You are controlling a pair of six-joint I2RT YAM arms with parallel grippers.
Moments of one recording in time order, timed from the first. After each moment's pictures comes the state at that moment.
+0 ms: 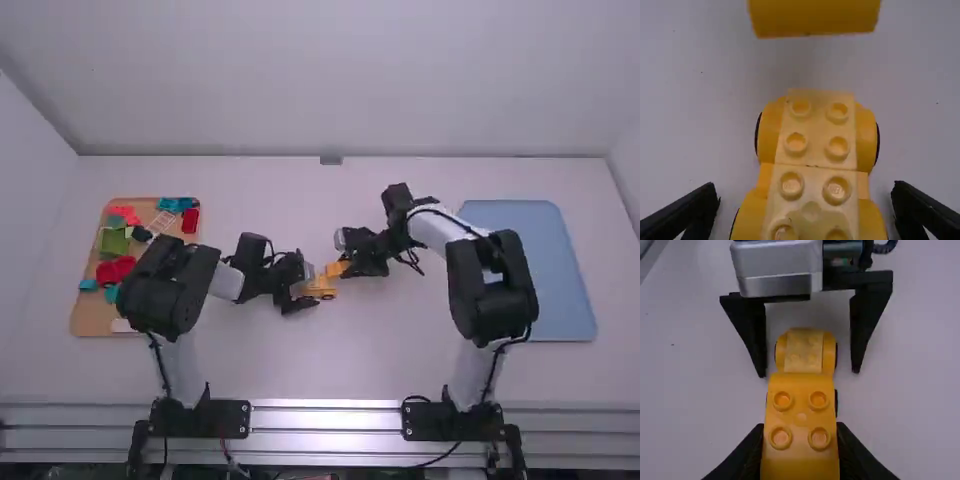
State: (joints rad) left arm -0.22 1.96 0.65 0.36 0.86 0.86; right arm 0.29 1.97 1.25 -0.79 -0.87 -1.44
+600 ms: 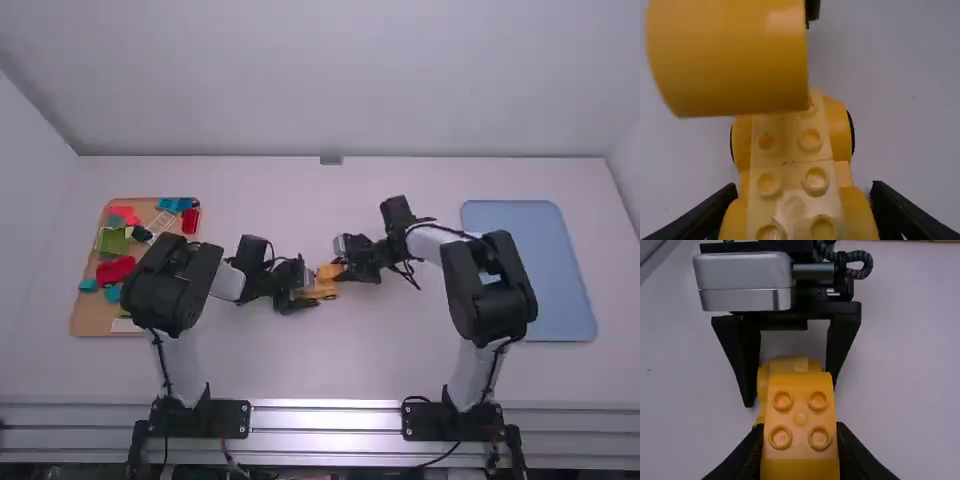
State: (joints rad) left arm -0.22 1.98 0.65 0.36 0.92 0.96; right arm 0.30 1.97 1.08 -0.46 -1.01 -1.33
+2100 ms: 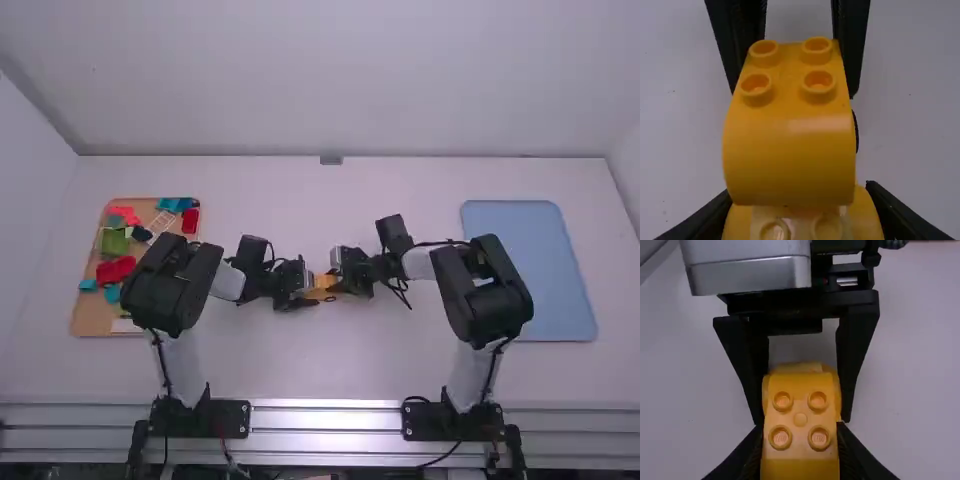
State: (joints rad) left arm -0.22 1.98 0.65 0.35 0.93 0.99; right arm 0.34 1.97 0.88 -0.08 -1.04 -1.09
